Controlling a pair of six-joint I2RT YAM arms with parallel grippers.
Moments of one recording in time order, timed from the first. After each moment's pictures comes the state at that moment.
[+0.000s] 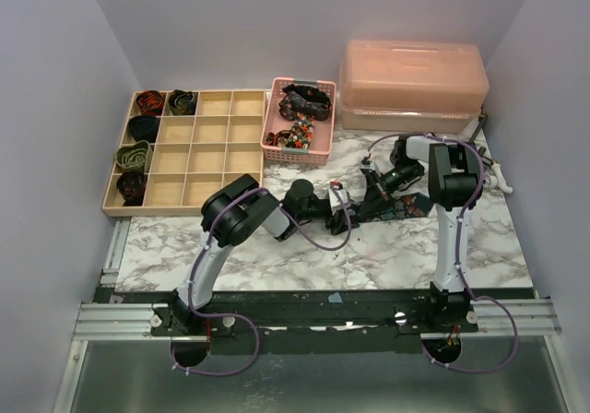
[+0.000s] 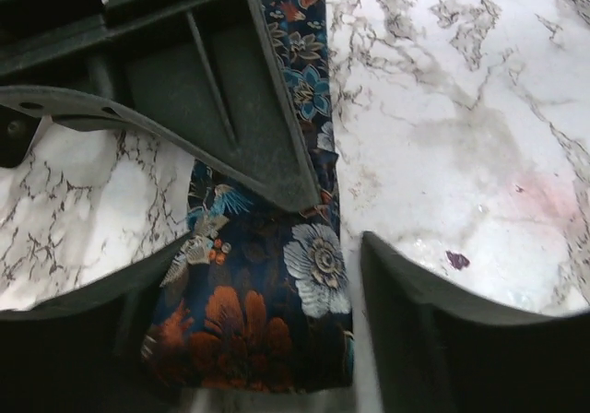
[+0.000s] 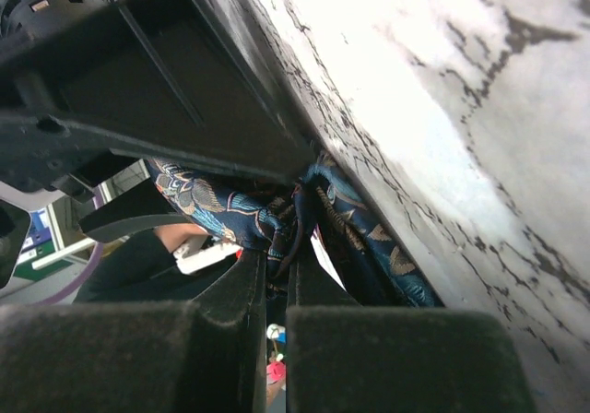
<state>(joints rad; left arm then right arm) -0.77 2.22 0.93 1.12 0.70 0.15 0.08 2.38 1.59 -1.33 -0.99 -0.49</state>
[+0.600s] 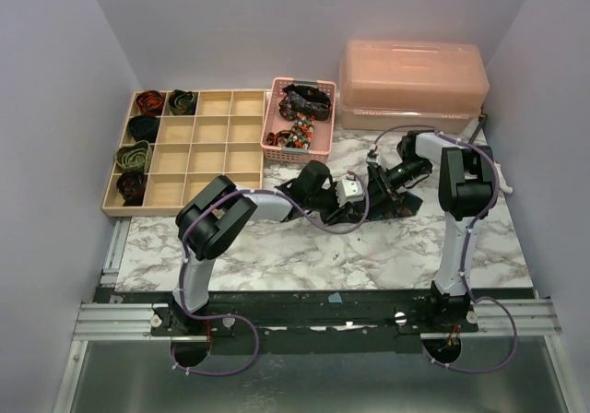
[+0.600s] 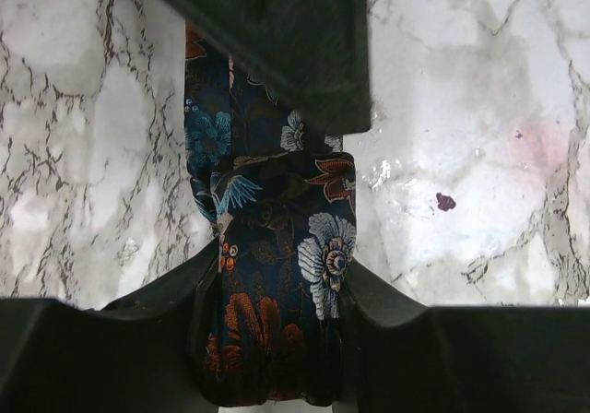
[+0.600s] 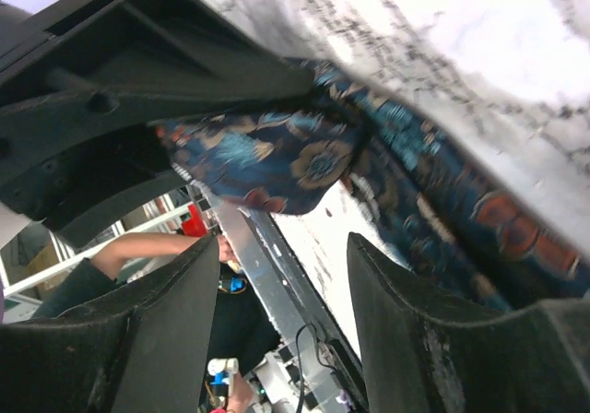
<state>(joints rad) -0.79 2.01 1.06 0.38 0.58 0.30 0.07 2.21 1.49 -1.25 -0.96 -0.43</state>
